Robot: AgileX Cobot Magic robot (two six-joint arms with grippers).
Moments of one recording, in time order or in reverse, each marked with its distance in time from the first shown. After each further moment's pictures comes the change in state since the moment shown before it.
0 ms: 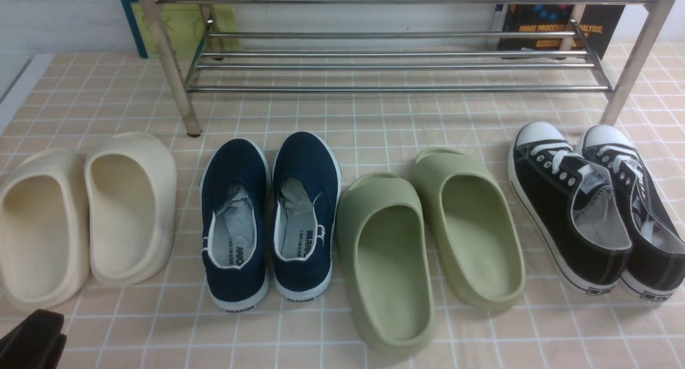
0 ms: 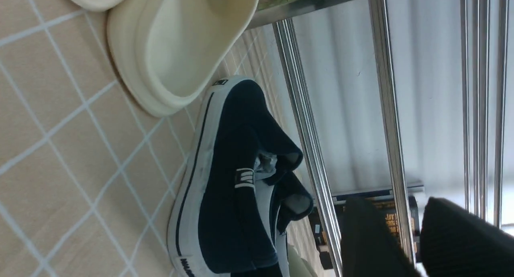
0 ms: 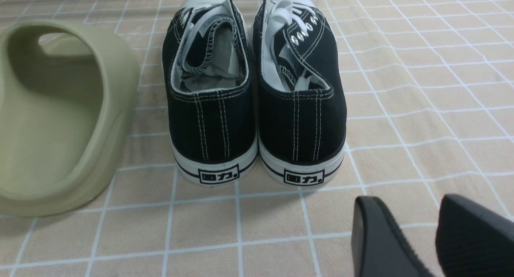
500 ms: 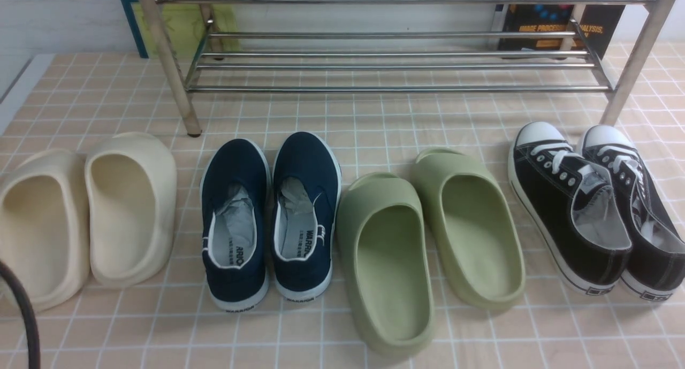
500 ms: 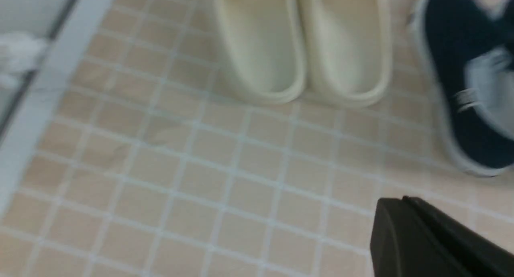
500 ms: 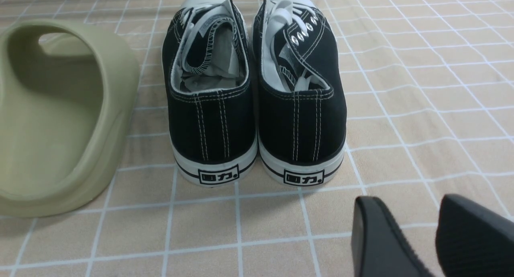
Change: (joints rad) right arm 0.000 0.000 0.000 0.000 0.000 0.000; left arm -0.001 0.505 -0.796 0.726 0.987 0.445
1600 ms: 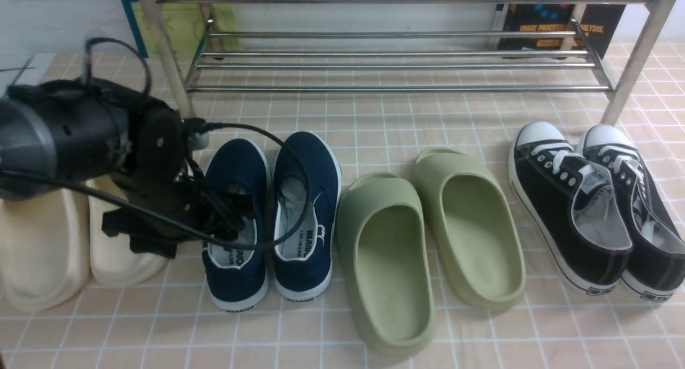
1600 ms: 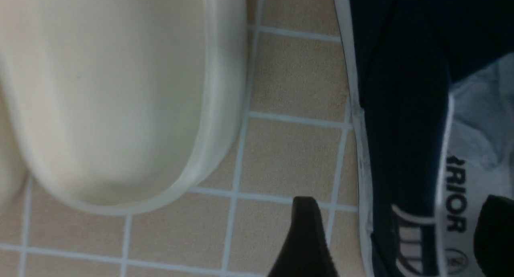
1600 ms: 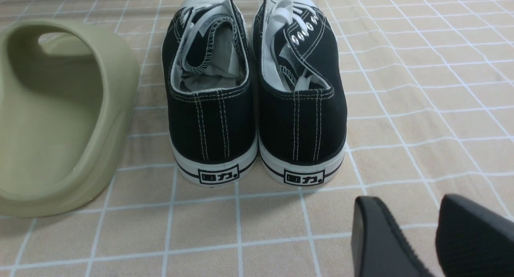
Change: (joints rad) right arm 0.000 0.000 0.000 0.000 0.000 0.000; left arm -0.348 1.199 -0.247 -0.066 -0.487 -0.237
